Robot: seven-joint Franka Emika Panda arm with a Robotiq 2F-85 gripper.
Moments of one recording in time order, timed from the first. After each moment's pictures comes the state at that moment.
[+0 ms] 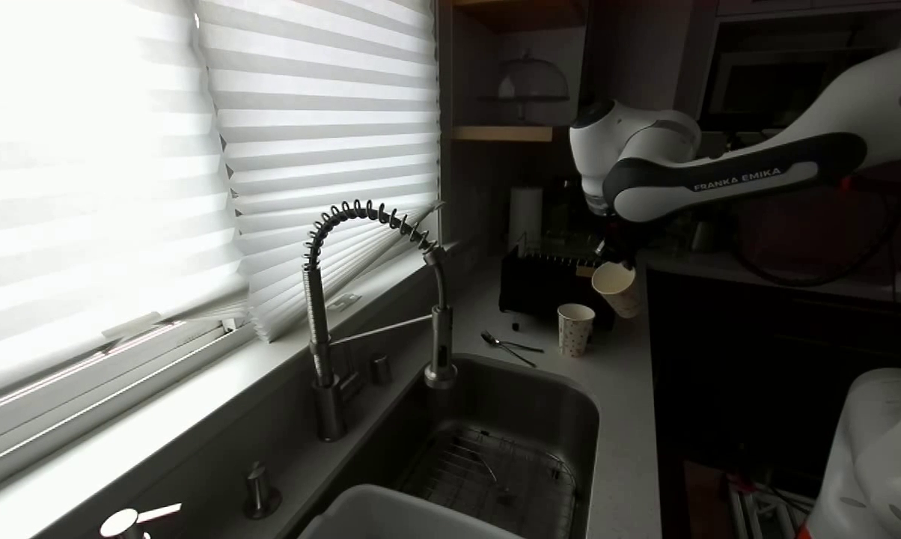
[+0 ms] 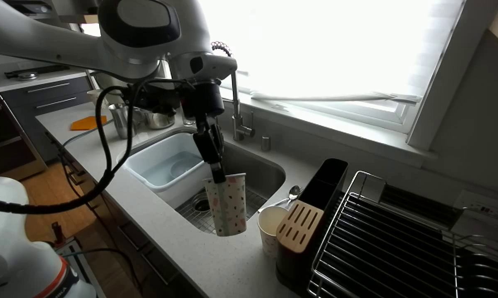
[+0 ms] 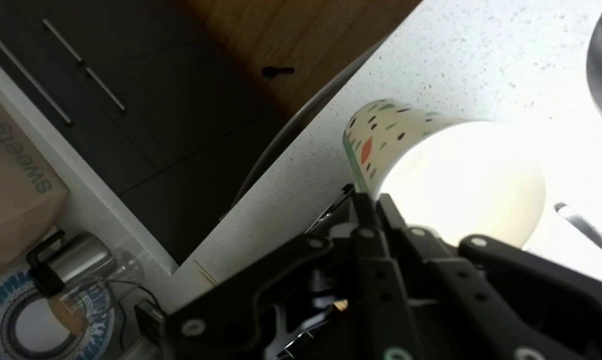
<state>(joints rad) -0.24 -0.43 -0.17 -2.22 -0.66 1.73 0.58</state>
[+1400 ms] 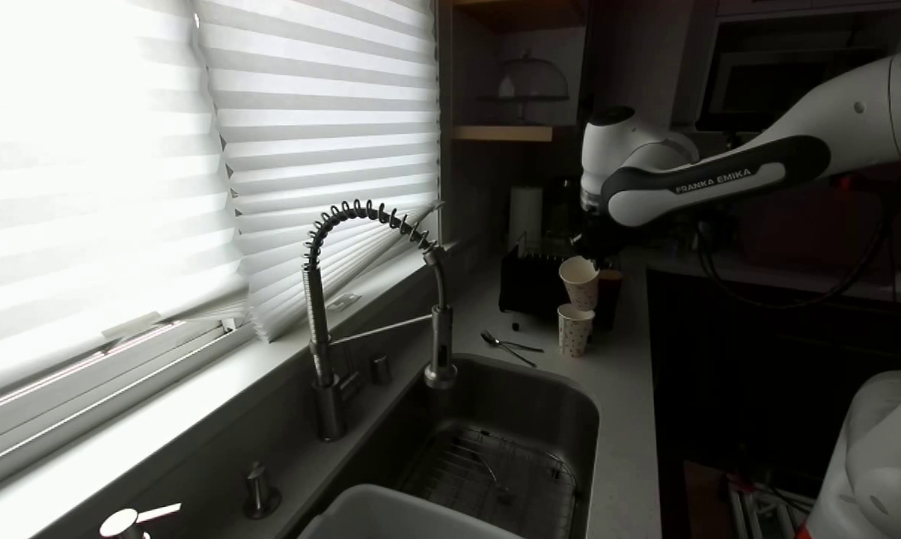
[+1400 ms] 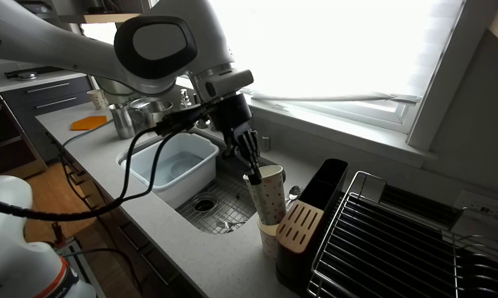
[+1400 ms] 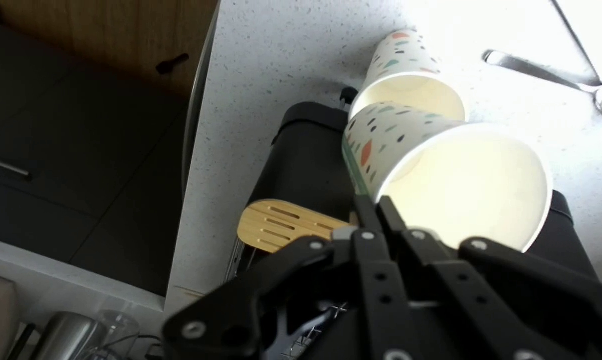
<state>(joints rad) -0.34 -0.36 -0.20 -2.24 -0.54 2.09 0.84</state>
